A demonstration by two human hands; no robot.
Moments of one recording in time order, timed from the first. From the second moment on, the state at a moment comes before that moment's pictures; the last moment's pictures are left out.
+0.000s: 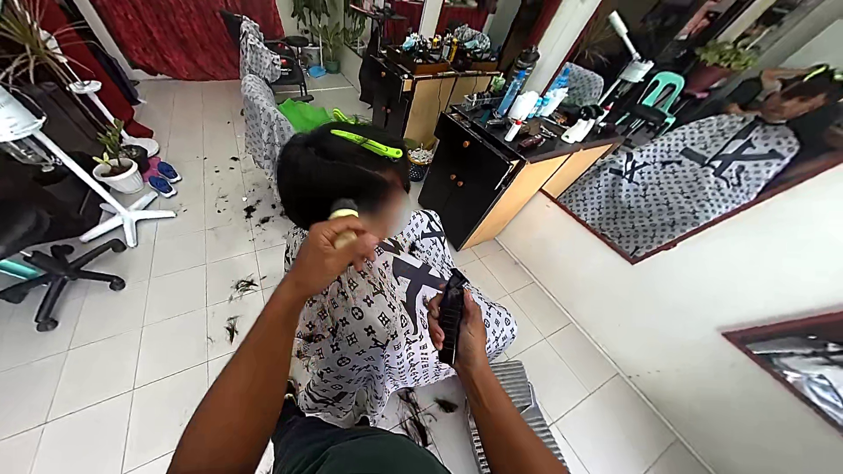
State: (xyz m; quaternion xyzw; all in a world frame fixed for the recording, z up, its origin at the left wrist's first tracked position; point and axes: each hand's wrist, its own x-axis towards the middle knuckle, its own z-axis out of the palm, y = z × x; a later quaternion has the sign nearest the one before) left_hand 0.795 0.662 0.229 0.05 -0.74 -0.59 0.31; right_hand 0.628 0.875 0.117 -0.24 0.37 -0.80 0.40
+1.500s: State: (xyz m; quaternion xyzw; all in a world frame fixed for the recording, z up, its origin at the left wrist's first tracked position) left_hand 0.766 0.685 0.125 0.34 -0.90 -0.23 0.16; right_hand 0.641 0.752 0.194 -0.59 0.72 -0.36 0.07
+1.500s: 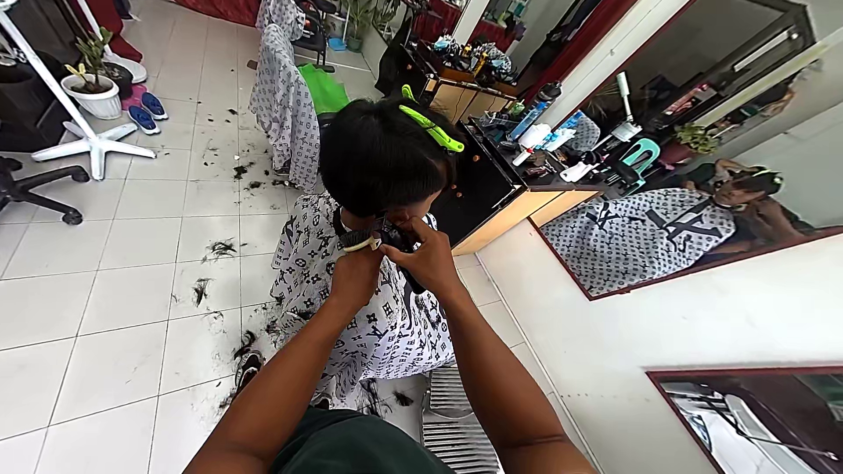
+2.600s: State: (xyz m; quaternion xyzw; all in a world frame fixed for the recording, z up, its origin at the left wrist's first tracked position) left_hand 0.774 0.680 0.115 0.30 -0.90 -0.22 0.22; right_hand 0.649 0.766 0.174 -0.53 0.68 -0.50 0.07
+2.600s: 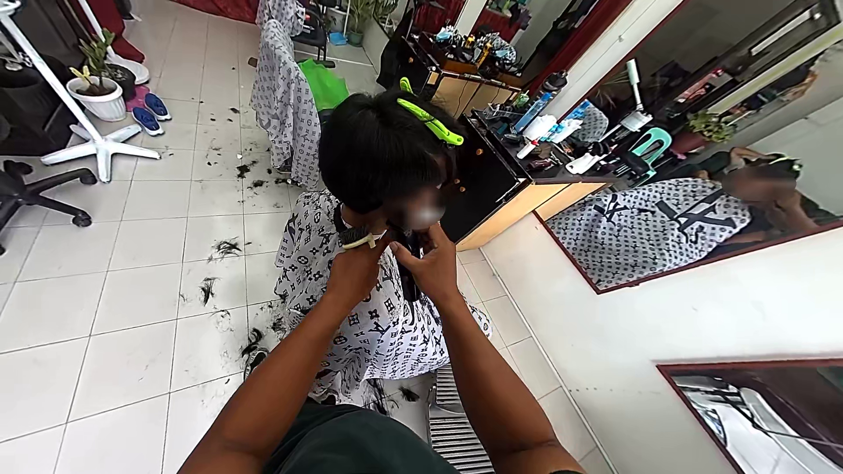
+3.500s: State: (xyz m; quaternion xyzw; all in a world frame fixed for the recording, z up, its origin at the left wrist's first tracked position) left_hand 0.852 0.576 0.199 -0.10 -0.83 -0.29 0.47; right_hand 0.661 0.781 0.181 -0.57 0.70 -0.40 0.15
